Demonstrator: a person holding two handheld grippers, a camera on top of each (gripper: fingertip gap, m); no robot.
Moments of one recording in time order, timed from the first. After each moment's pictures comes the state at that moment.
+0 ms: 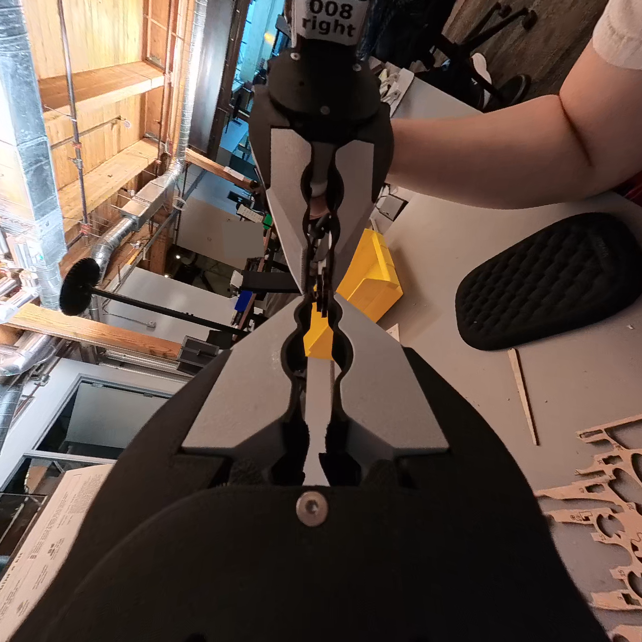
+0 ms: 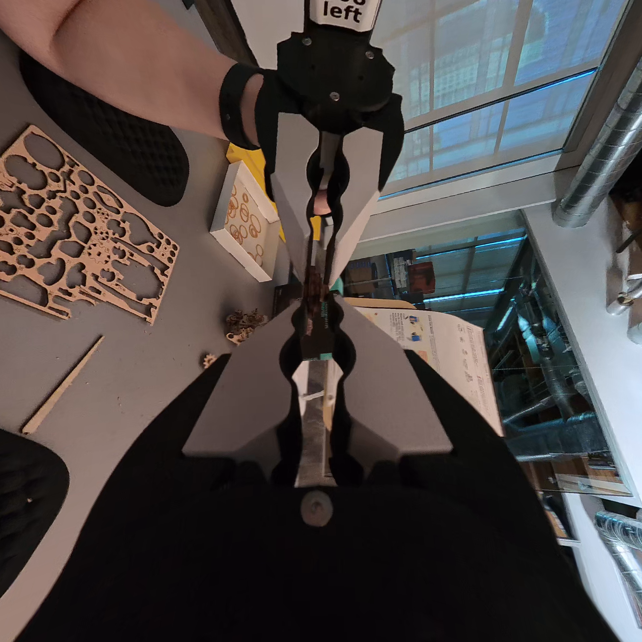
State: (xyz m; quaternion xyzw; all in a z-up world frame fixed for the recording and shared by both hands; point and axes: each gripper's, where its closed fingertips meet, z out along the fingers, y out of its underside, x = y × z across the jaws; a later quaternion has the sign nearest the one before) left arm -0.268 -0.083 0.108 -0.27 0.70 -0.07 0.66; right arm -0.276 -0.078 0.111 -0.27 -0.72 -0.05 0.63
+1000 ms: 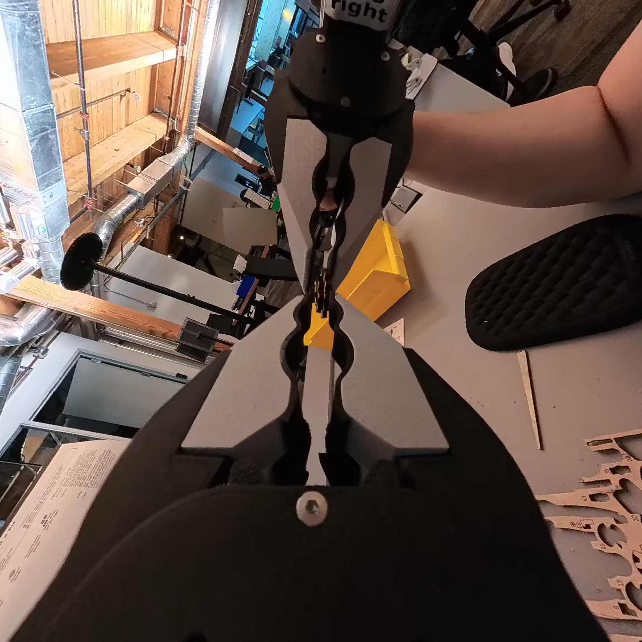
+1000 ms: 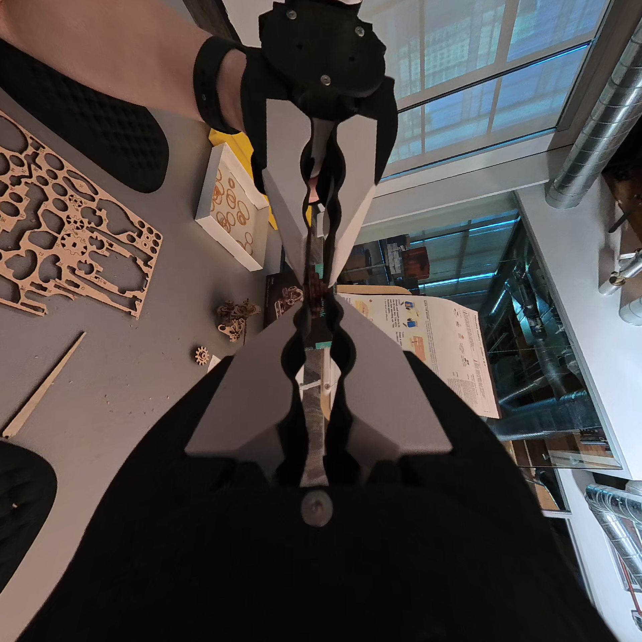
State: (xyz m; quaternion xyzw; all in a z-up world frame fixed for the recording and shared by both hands) left arm -0.267 -0.068 0.110 -0.30 0.68 -0.07 0.67; right arm -0.277 -0.062 0.112 -0.29 -0.71 -0.06 0.64
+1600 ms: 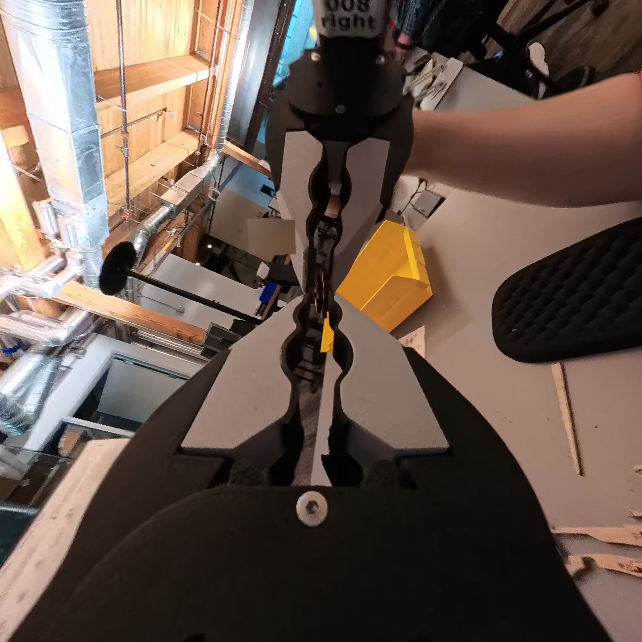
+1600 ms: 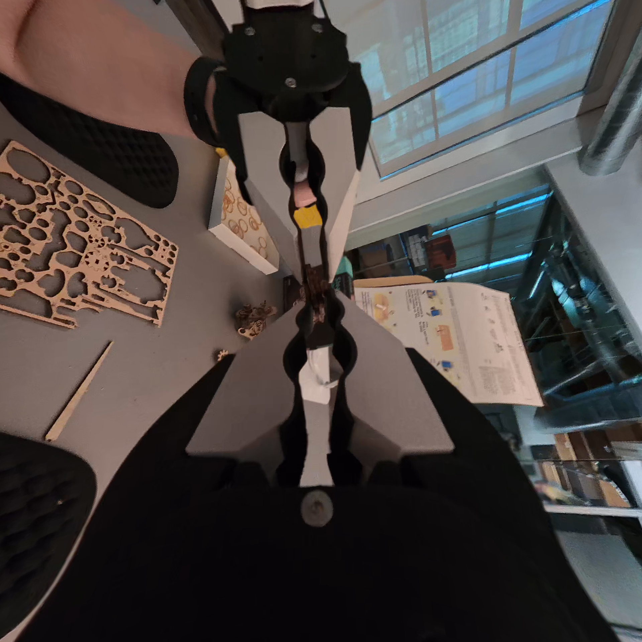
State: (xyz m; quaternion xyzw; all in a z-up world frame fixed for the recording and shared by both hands) left arm -0.261 -0.061 0.112 -0.28 0.66 -0.05 0.70; right arm -0.269 -0.053 0.112 -0.34 -0.70 -0.02 0.63
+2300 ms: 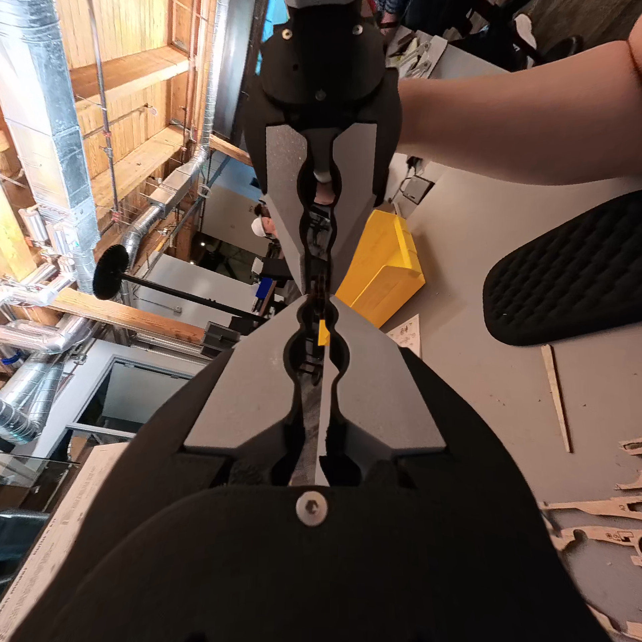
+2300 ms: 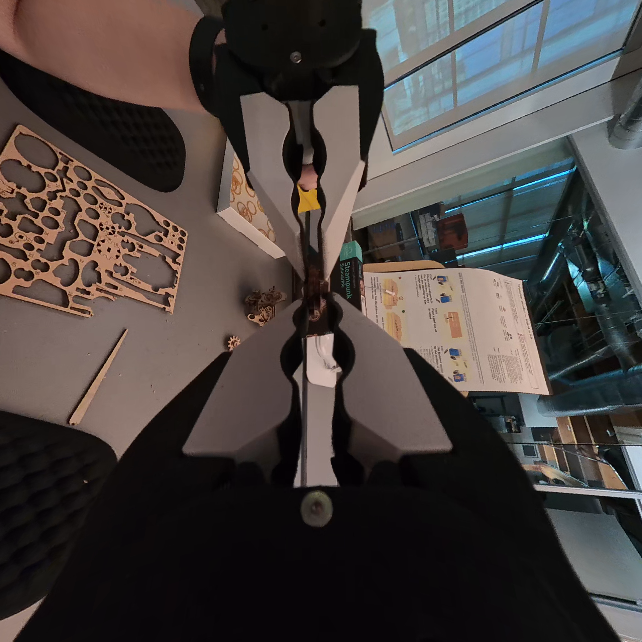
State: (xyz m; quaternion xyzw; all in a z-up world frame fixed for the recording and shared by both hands) left arm -0.263 -0.067 0.104 -0.28 0.68 -0.03 0.68; right arm -0.270 -0.057 0.105 -0.36 -0.71 -0.04 0.61
